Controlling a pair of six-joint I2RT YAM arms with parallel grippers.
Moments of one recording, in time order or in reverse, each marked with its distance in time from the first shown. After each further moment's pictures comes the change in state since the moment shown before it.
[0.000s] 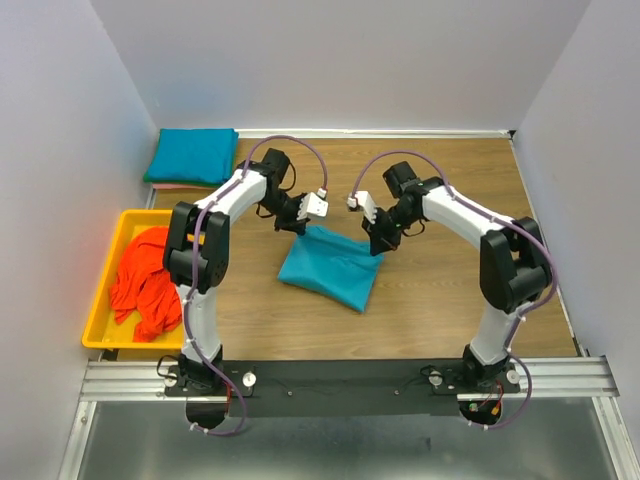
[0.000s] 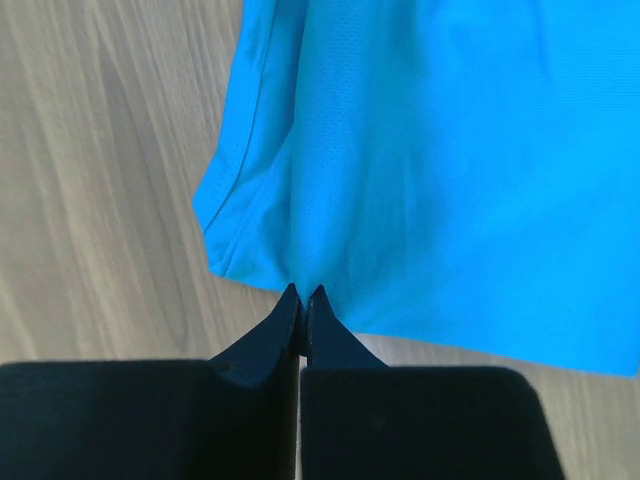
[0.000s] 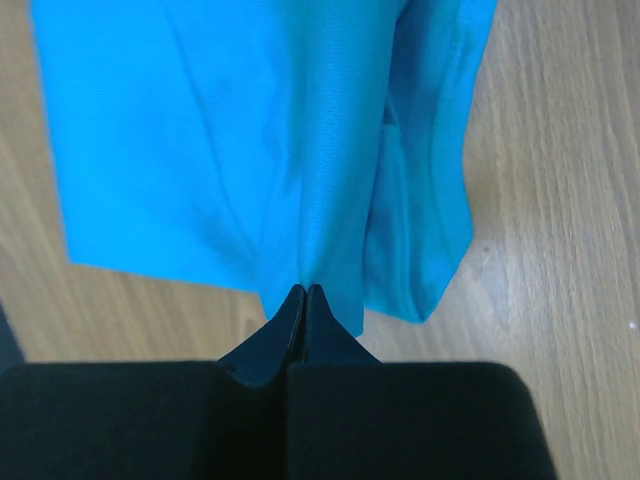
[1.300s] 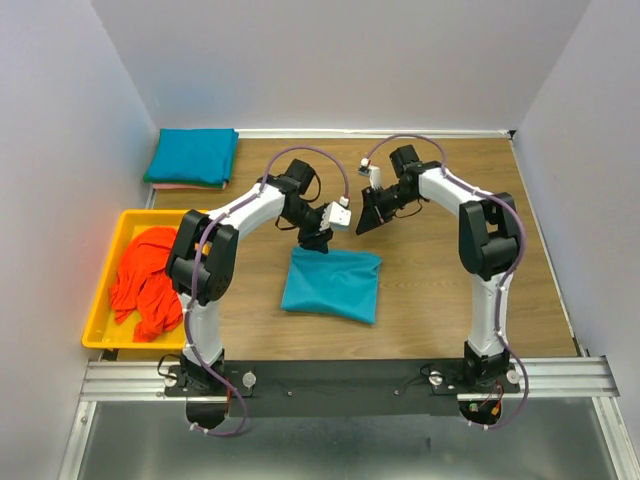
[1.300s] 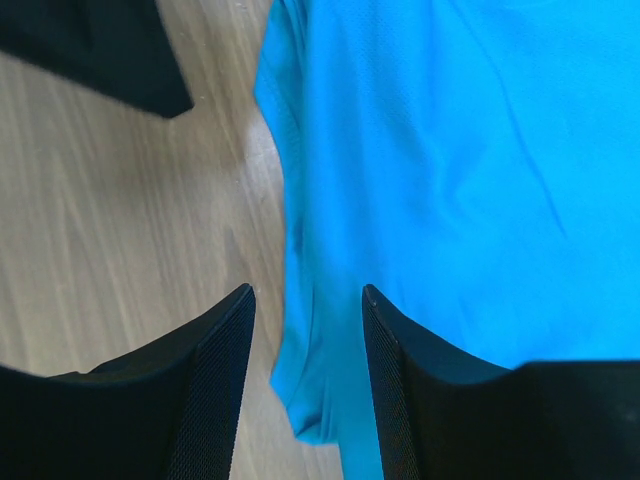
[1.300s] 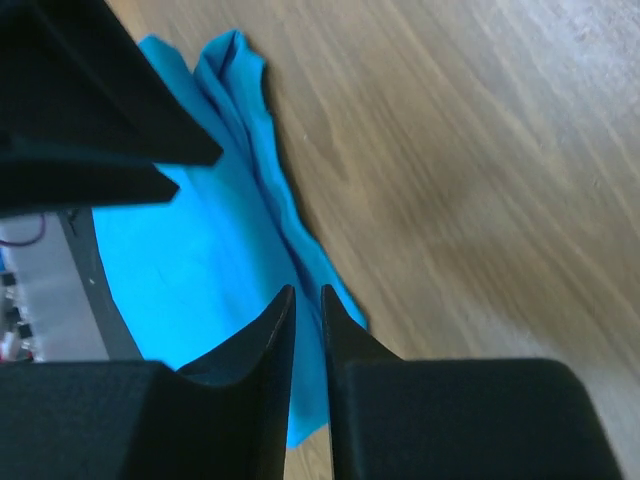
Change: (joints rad) left arm -0.143 -0.054 -0.116 0.198 0.074 -0.228; right arm -0.124 0.303 0.245 0.105 -0.294 0.503
